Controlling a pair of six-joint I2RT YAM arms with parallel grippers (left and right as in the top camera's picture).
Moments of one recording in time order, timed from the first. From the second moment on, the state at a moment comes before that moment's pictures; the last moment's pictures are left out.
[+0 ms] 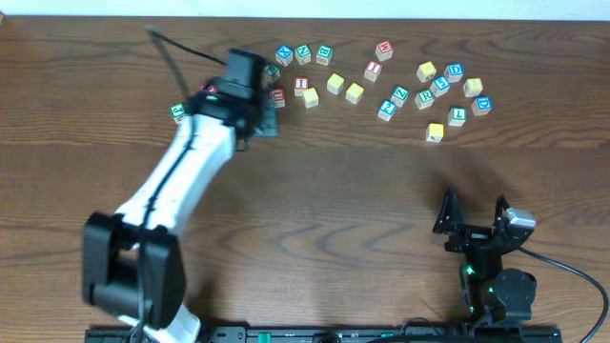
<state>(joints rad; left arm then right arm) -0.31 1.76 1.39 -0.70 -0.03 -0.30 0.00 0.01 0.01 -0.07 0.03 0.30</state>
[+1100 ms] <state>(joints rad) -0.43 2.02 1.39 -0.64 -0.03 -0.35 0.00 0.01 0.01 -0.07 0.03 0.30</state>
